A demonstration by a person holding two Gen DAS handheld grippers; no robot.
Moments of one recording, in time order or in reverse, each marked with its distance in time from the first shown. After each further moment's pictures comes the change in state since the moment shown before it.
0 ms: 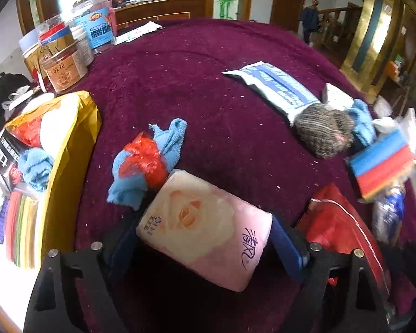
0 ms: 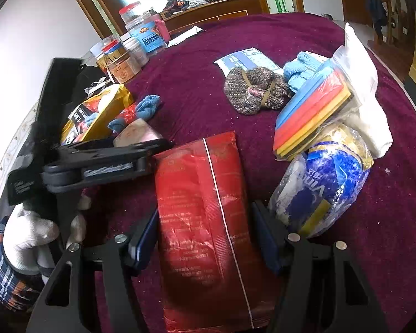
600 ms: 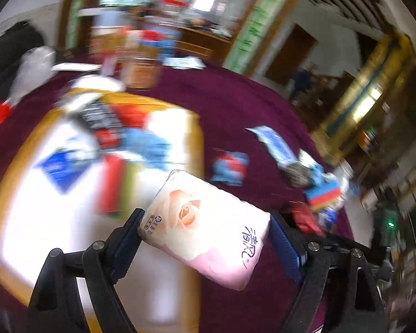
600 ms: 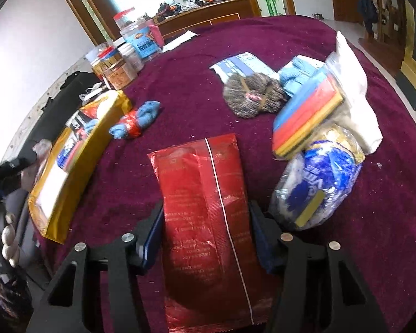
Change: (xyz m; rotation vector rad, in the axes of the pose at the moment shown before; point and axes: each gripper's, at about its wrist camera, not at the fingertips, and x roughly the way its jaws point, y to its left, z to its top) left arm -0.126 0.132 -0.052 -0.231 -0.171 -0.283; right arm -0.013 0.011 0.001 0.035 -0.020 -0.023
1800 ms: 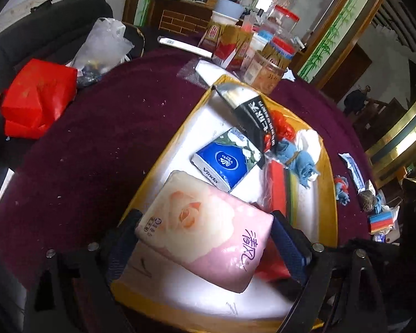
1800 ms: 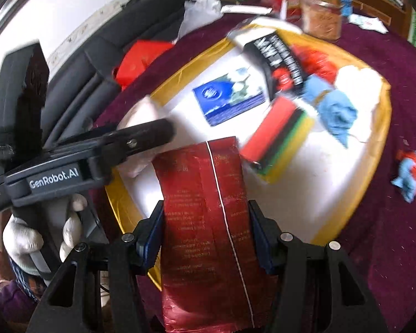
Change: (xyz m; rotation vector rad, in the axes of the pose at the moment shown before) left arm -0.043 0.179 0.001 -0.220 0.013 0.231; right arm 0.127 0.309 0.021 -0.450 0.375 0.223
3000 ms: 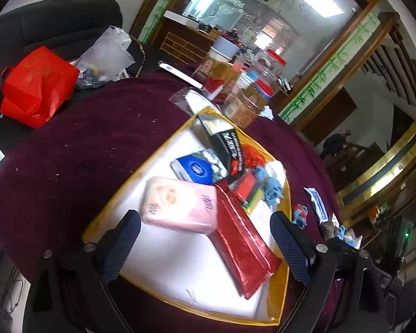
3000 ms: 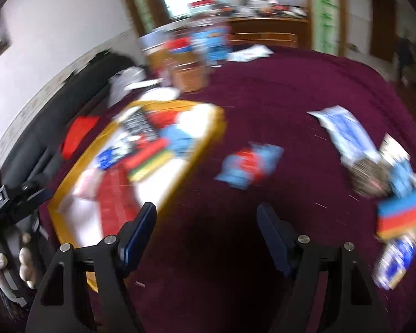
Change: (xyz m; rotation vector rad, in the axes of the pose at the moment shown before) left arm -0.039 0.004 -0.020 -0.156 -0.157 -0.151; right arm -0.127 -0.125 -0.082 0.293 -0.369 -0.267
